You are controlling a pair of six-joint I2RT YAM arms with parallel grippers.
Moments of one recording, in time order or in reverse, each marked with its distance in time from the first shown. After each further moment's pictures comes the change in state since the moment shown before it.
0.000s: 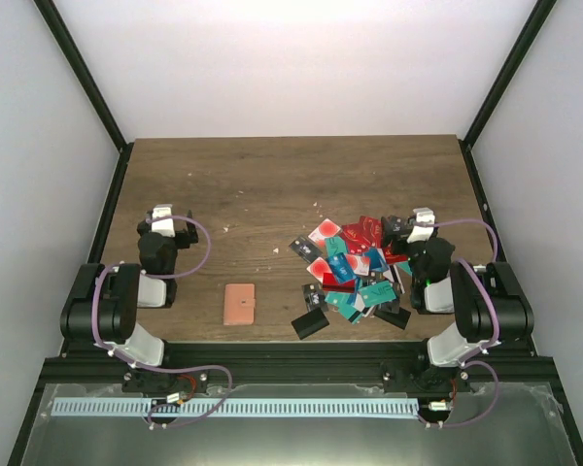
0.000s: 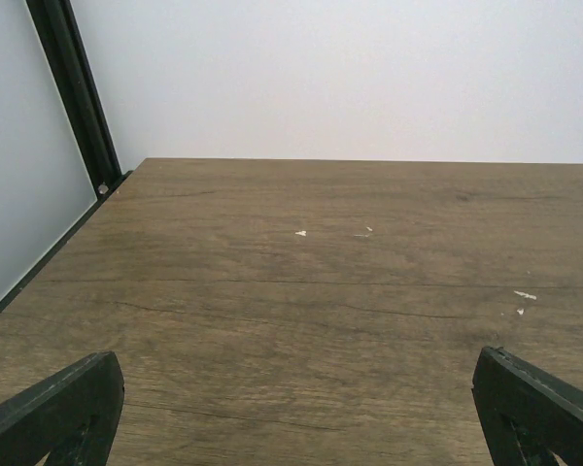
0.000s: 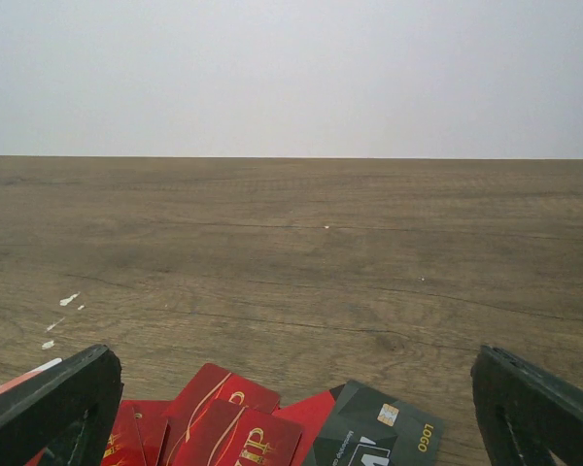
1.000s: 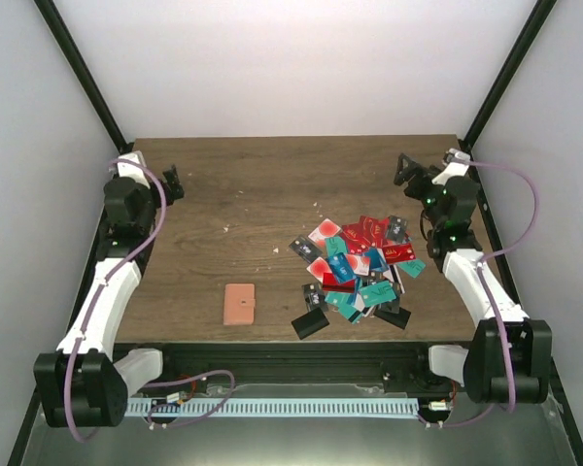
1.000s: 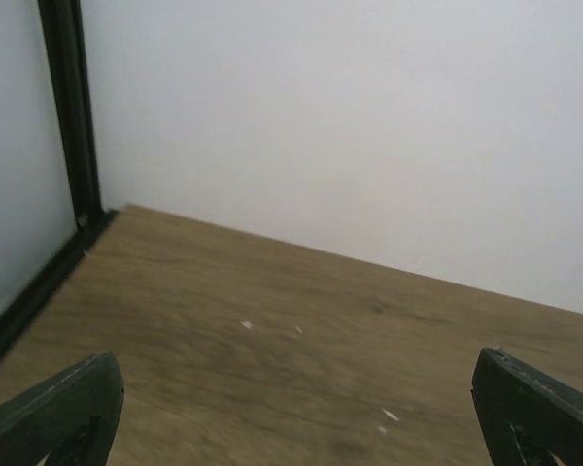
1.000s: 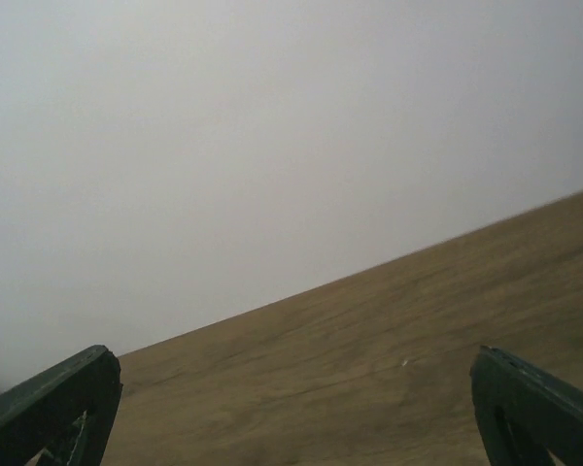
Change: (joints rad) left arm 0.000 -0.447 0.514 -0.998 0.001 -0.192; right arm -0.002 -0.345 0.495 -0.797 0.048 0.417
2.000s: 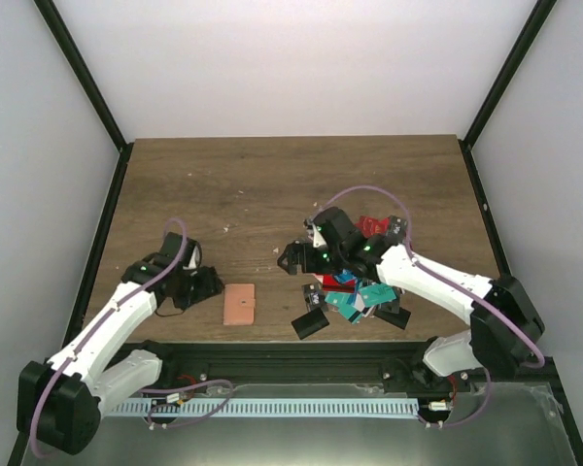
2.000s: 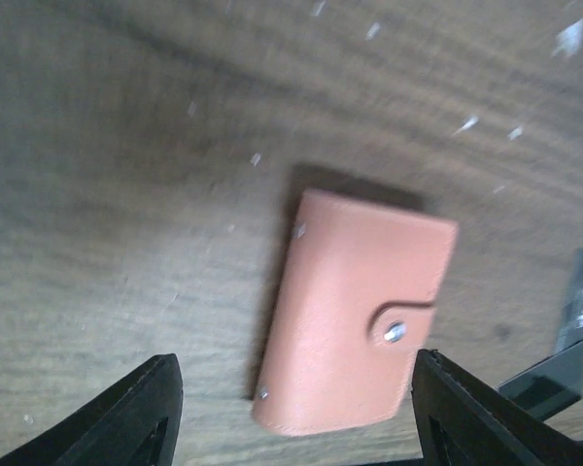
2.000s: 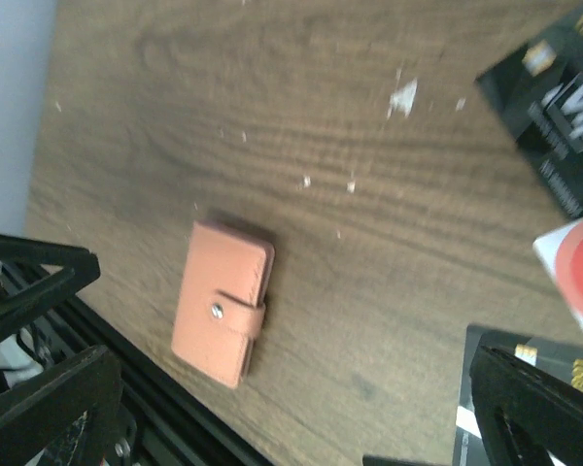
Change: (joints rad) left arm -0.345 -0.143 -0.123 -0.988 0.254 -0.459; right arm 0.766 0.172 0.238 -0.808 -0.134 0.254
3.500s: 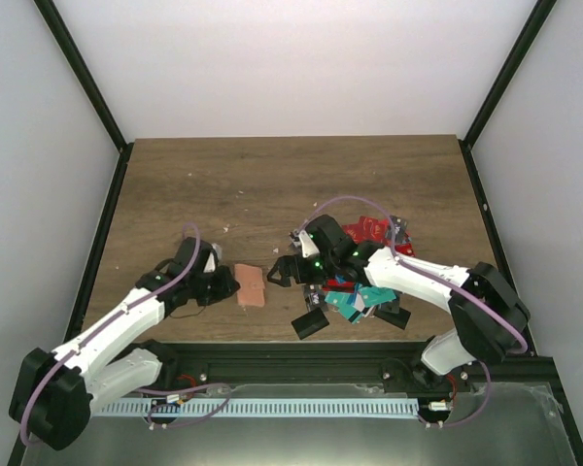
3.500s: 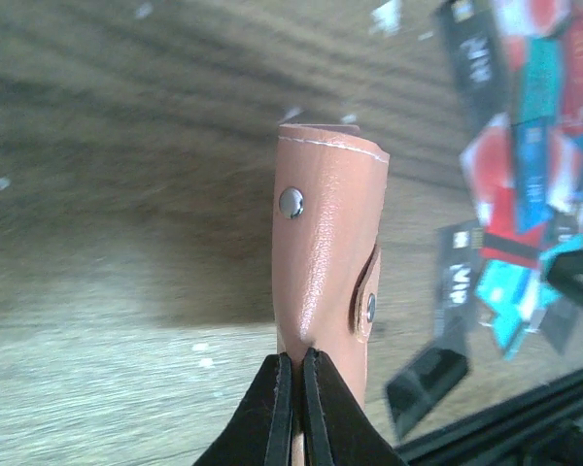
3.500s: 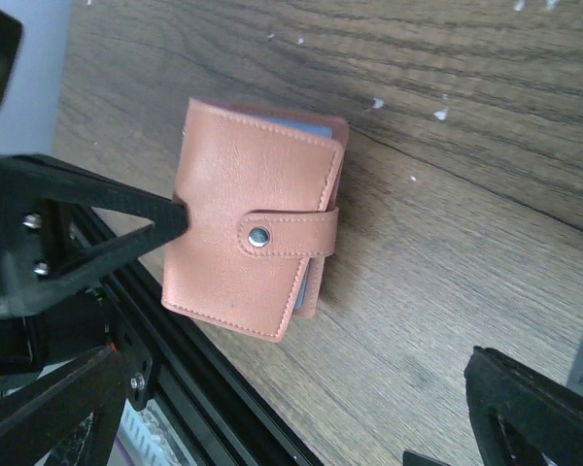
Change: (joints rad) left arm -0.162 0.027 -0.149 0.336 0.097 -0.146; right arm 0.058 0.109 -0.059 0.134 -0.180 -0.048
